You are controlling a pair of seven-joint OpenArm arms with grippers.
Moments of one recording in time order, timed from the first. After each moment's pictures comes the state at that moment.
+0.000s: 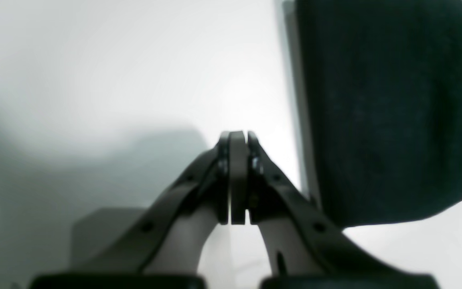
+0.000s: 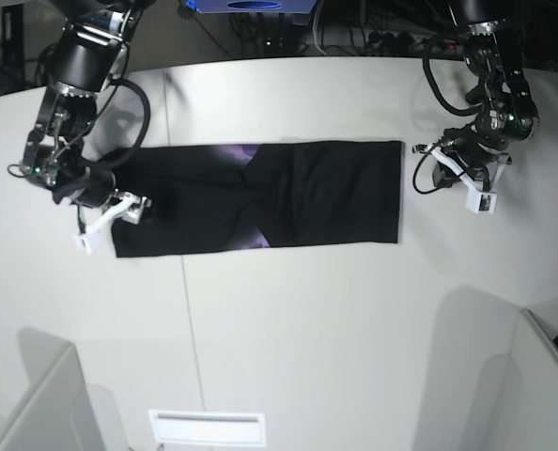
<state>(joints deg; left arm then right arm) 13.4 -14.1 -22.1 93.3 -26.3 -23.7 50.0 4.9 6.8 24.8 75.4 35.7 22.7 -68.4</state>
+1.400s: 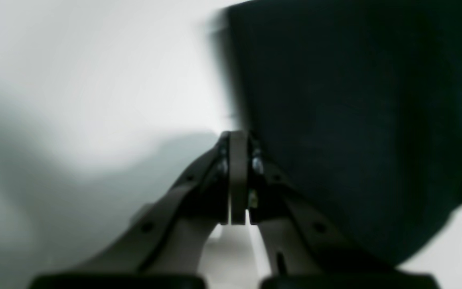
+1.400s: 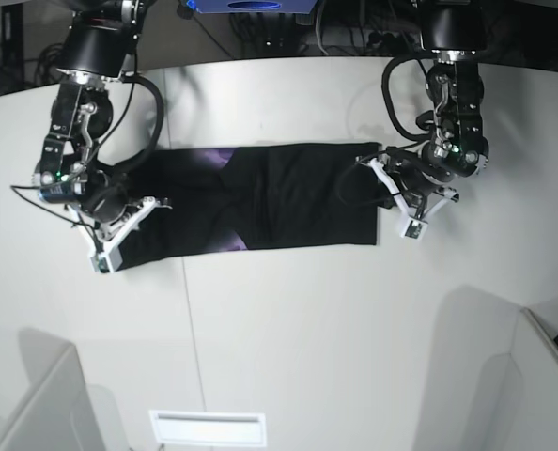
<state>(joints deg) 5.5 -10.0 -7.6 90.9 -16.4 -23.8 50.2 2.3 5.1 13.1 97.2 17.4 14.7 -70.0</state>
